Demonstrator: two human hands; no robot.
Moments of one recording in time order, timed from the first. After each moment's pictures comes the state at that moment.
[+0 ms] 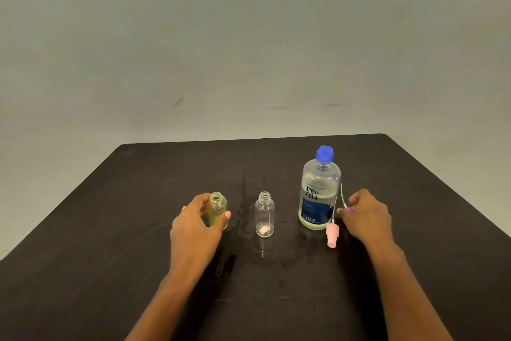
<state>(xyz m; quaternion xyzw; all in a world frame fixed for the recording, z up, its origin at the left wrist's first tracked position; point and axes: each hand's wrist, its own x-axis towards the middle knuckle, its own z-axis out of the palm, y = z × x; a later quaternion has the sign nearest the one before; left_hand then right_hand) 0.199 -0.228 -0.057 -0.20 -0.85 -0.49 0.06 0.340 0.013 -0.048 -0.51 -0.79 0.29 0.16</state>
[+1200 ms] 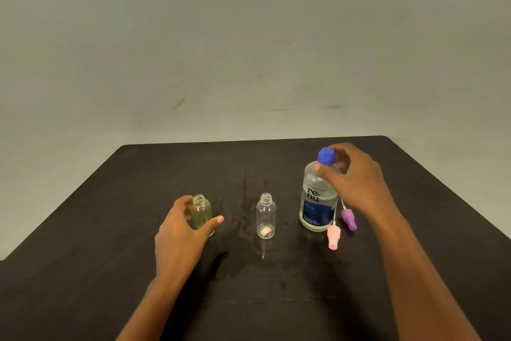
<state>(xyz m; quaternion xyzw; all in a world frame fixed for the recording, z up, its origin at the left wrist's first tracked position) 0.183 -0.244 -0.067 -0.18 -0.87 -0.46 0.06 0.329 -0.011 0.023 -0.31 -0.82 0.36 0.31</state>
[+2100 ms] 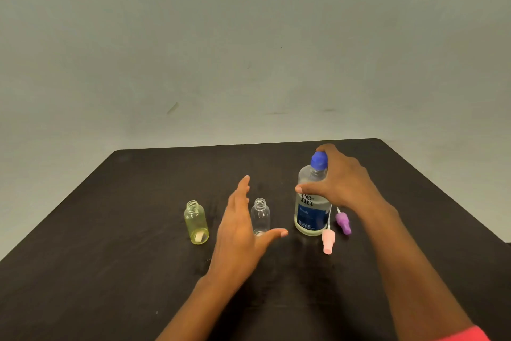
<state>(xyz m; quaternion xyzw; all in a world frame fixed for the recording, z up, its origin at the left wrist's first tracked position) 0.236 -0.181 -0.047 -0.39 -0.78 -0.48 0.02 0.322 -0.018 0.043 -0.33 -0.90 0.22 0.16</state>
